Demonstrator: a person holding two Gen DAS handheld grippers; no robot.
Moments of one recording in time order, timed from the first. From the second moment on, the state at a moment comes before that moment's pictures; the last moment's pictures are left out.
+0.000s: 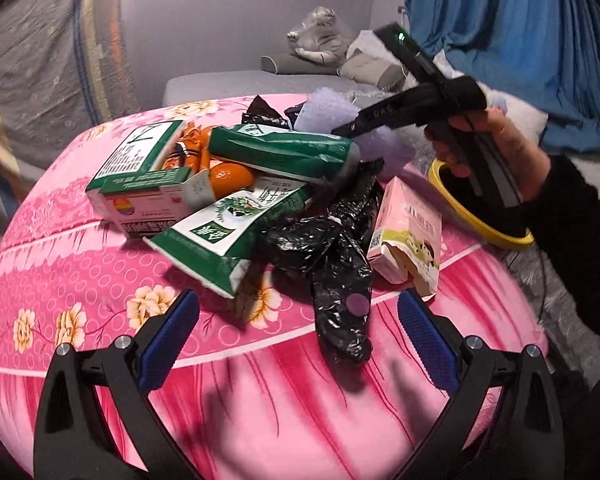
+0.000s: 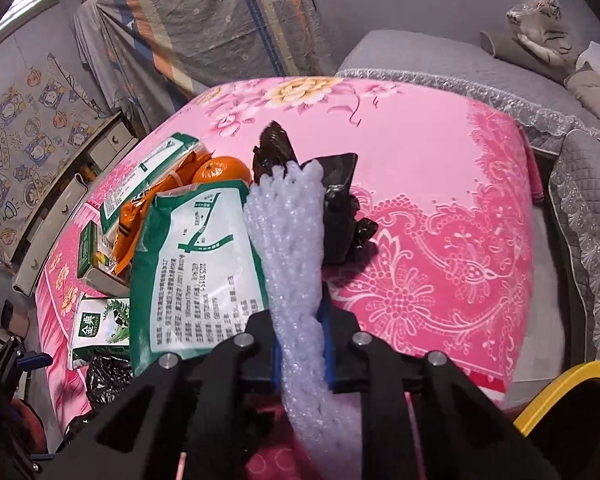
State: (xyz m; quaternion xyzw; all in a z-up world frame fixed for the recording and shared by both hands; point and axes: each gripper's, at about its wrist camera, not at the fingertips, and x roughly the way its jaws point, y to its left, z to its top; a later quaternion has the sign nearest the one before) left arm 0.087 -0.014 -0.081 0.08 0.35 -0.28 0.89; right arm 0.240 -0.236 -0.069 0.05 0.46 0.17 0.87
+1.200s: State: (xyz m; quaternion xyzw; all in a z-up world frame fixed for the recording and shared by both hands) left arm 0.050 0.029 -0.012 0.01 0.25 -0.23 0.94; right arm 0.043 -0.295 0.014 0.15 0.30 0.17 0.92
